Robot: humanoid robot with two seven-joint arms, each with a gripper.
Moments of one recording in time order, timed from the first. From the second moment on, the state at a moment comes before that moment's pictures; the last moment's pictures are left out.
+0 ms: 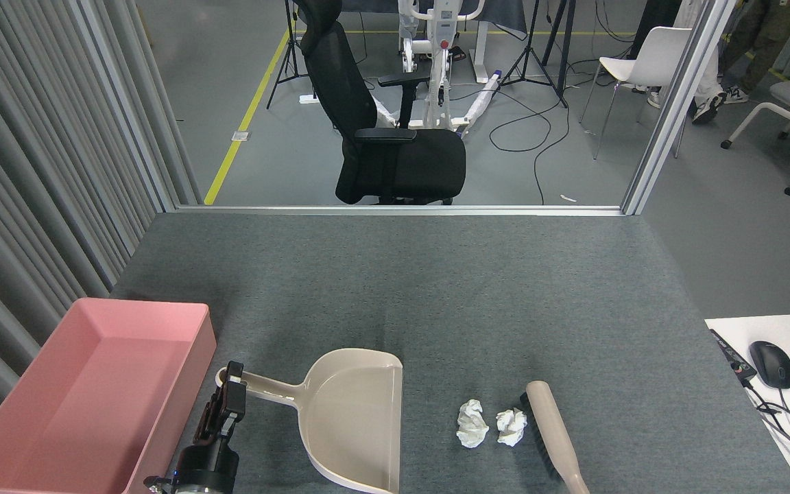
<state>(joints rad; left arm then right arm) -0.10 -0.04 0.11 -1.16 -0.64 -0.41 0.16 0.55 0.03 -0.10 -1.72 1.39 -0.26 -0.20</state>
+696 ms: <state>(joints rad) -0.09 -0.04 0.11 -1.17 -0.64 -0.40 0.17 0.42 0.09 0.41 -1.65 1.36 -0.05 -0.22</state>
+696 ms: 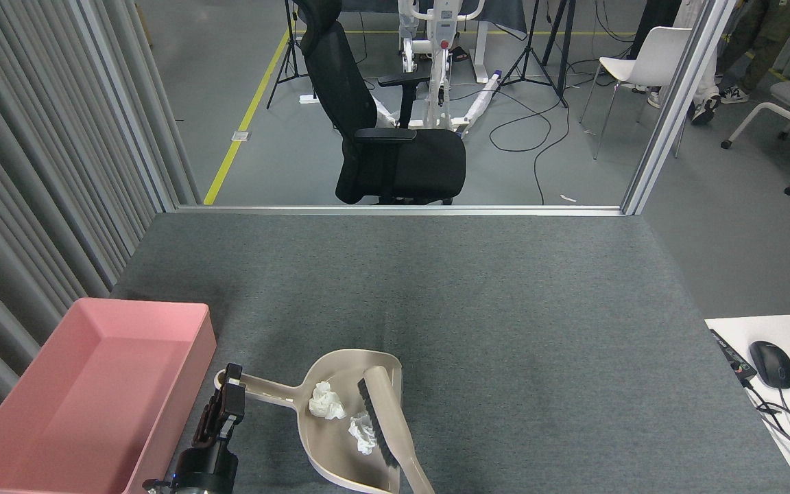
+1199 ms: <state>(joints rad) -0.08 -0.04 0.11 -1.17 -0.64 -0.40 0.16 0.40 0.08 0.41 -1.68 1.37 -0.01 -0.34</state>
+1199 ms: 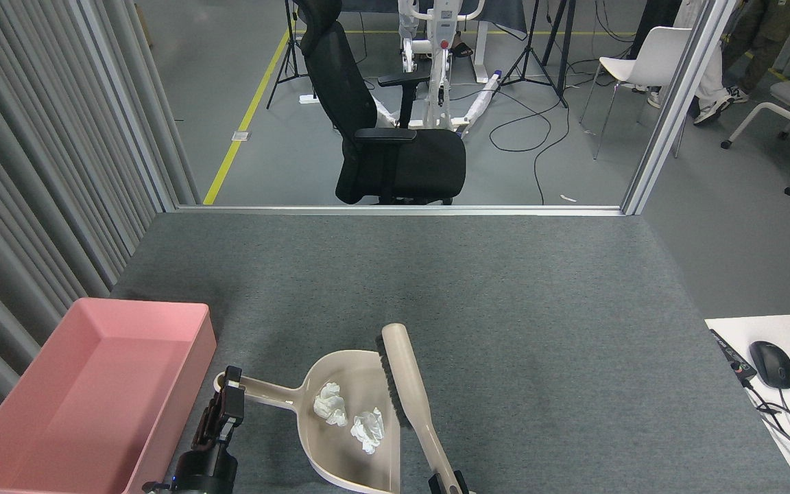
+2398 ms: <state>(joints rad) -0.08 -0.04 0.11 -1.17 -0.64 -0.40 0.16 0.36 0.11 0.46 -1.60 1.29 -0.03 -0.20</state>
